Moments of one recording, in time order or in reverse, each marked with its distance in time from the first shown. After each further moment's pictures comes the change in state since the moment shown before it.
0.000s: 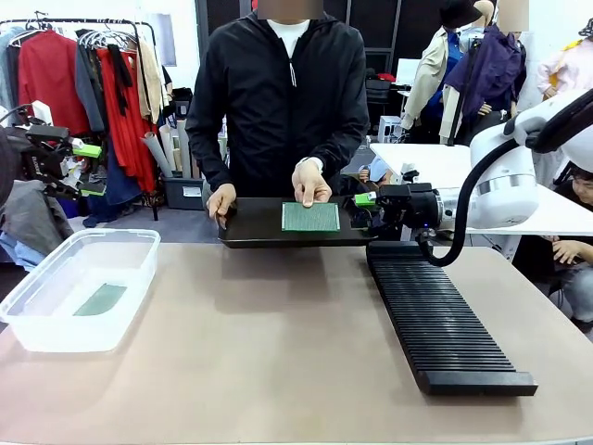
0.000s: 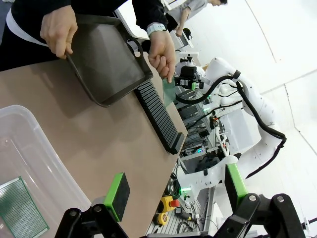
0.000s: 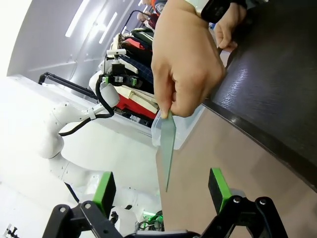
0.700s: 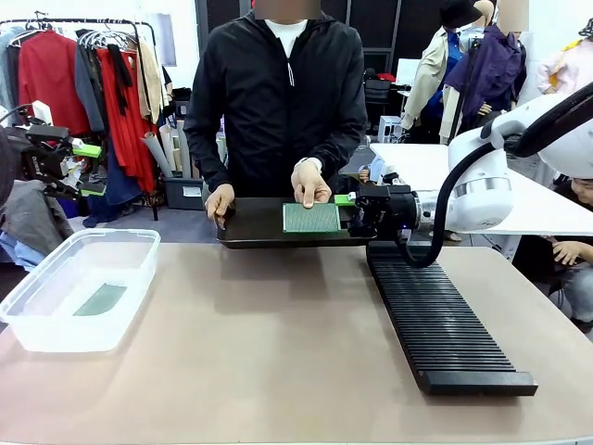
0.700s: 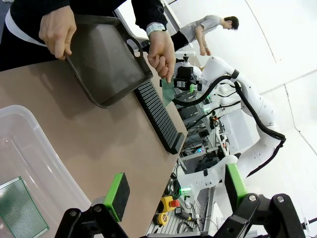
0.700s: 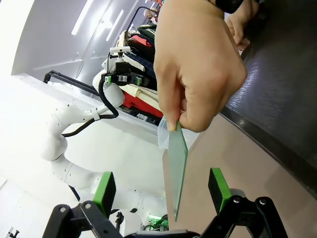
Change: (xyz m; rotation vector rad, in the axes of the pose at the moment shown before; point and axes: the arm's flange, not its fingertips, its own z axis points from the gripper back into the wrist) left arm 0.000 0.000 0.000 0.000 0.000 0.000; right arm 0.004 -0.005 -0.041 0.036 0.018 -0.011
